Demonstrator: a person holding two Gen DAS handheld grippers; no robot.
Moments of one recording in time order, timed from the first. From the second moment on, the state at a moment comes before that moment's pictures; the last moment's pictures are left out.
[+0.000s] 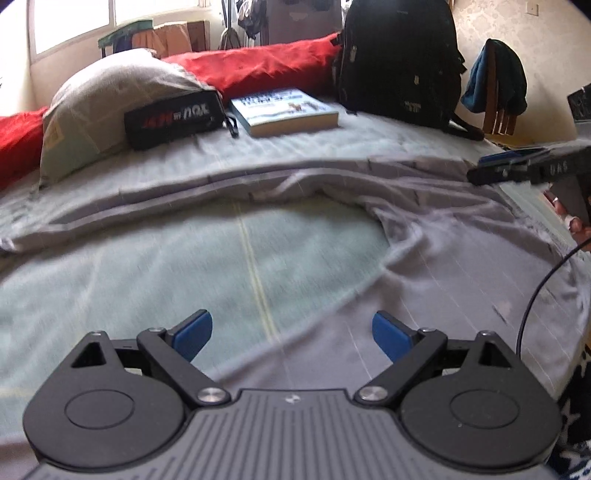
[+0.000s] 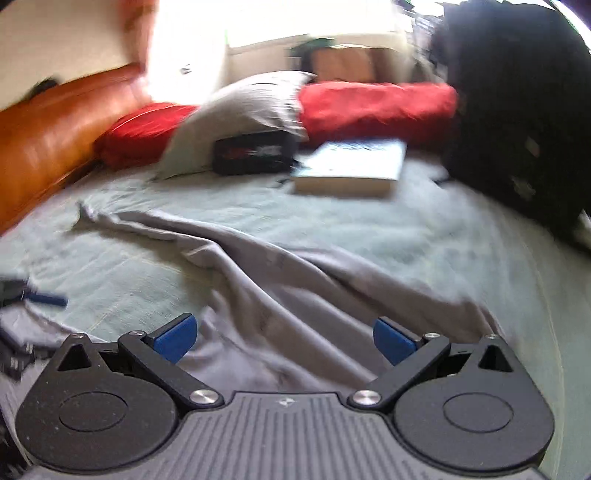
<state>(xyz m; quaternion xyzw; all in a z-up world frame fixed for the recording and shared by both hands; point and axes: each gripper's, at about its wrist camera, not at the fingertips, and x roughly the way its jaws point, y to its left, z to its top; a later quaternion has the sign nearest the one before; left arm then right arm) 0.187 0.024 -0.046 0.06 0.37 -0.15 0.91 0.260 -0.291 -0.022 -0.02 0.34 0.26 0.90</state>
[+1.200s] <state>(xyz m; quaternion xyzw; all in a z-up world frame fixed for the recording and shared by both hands) 0.343 -0.037 -0.081 0.04 0.35 -0.28 0.89 0.450 -0.271 -0.067 0.01 0.47 0.36 0.81</state>
